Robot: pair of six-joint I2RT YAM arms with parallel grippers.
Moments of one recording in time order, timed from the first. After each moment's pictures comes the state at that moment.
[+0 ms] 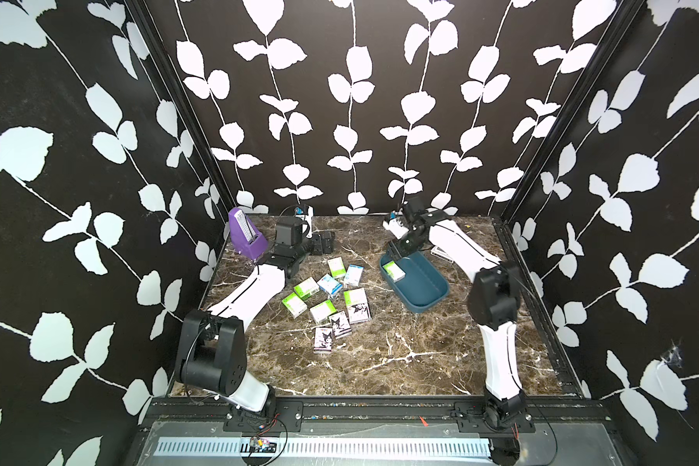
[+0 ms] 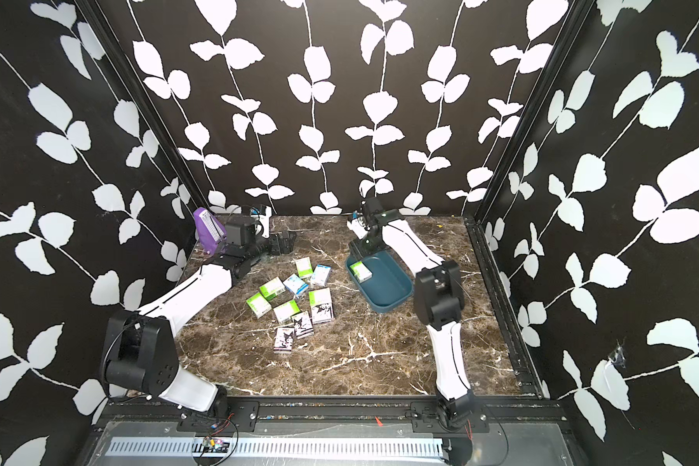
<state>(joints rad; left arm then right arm) -0.28 1.53 1.11 -0.03 0.13 -0.21 0.43 2.10 1.97 -0.95 -0.21 -0.14</state>
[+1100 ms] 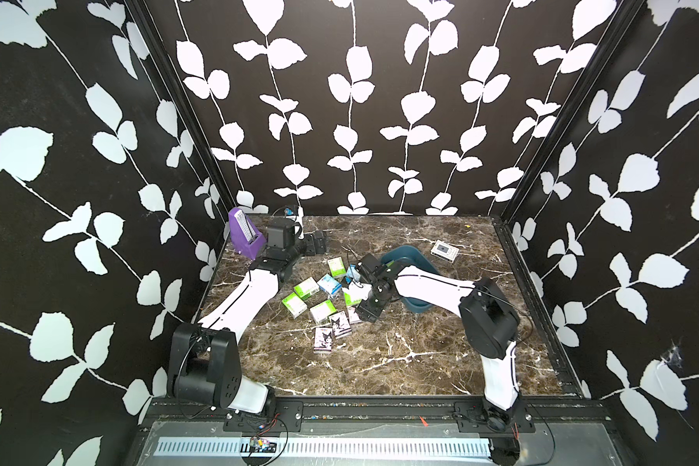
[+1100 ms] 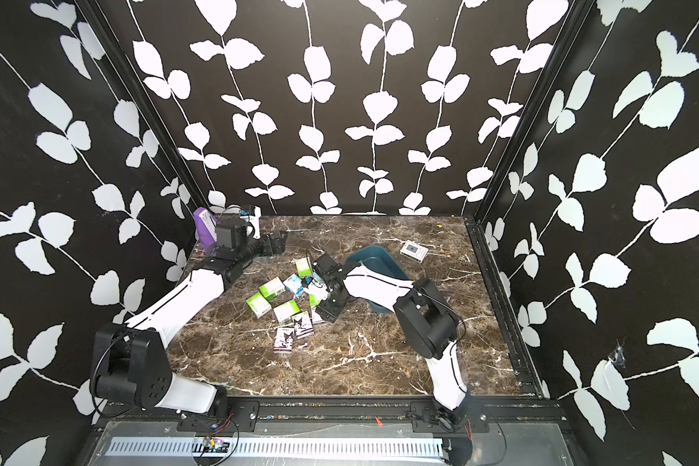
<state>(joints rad) -0.22 1.45 1.07 -0.06 0.08 -0.24 0.82 2.04 1.53 -0.76 -0.14 -0.31</state>
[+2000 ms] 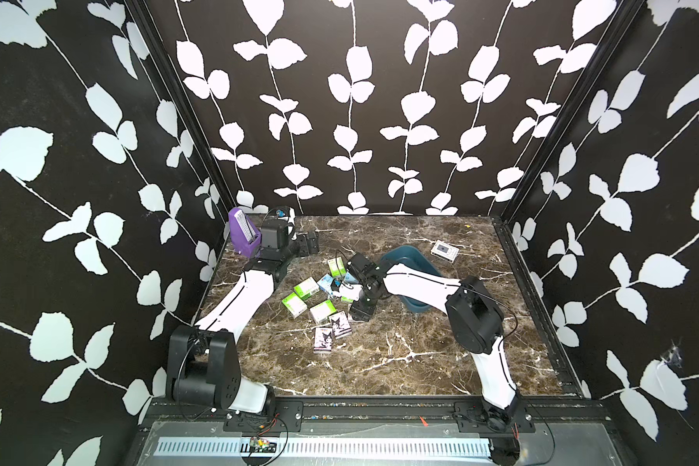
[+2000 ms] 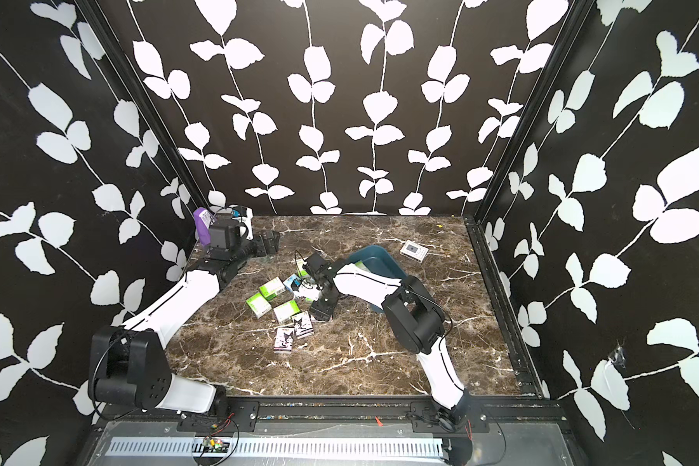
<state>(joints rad) -0.19 1.44 1.06 -0.08 0.08 -0.24 0.85 2.12 1.65 -0.82 -0.16 -0.40</state>
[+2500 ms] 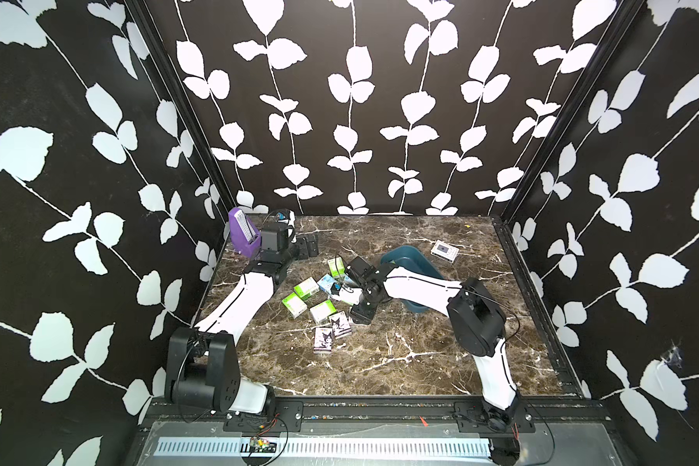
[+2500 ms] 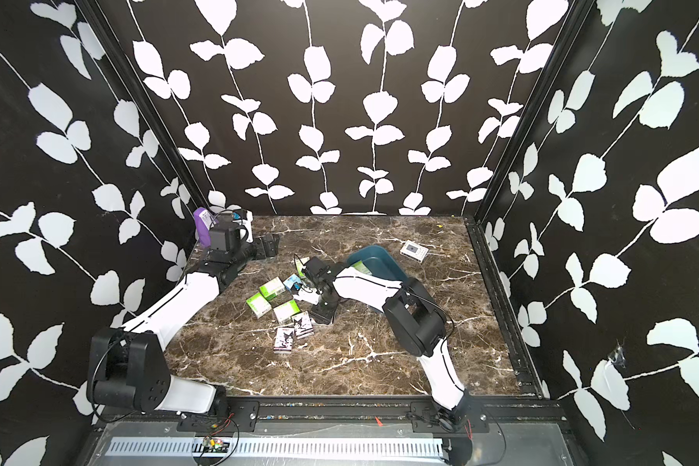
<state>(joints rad) -0.19 1.43 1.03 -0.08 0.07 -0.23 0.87 2.10 1.60 -0.81 -0.16 -0.35</state>
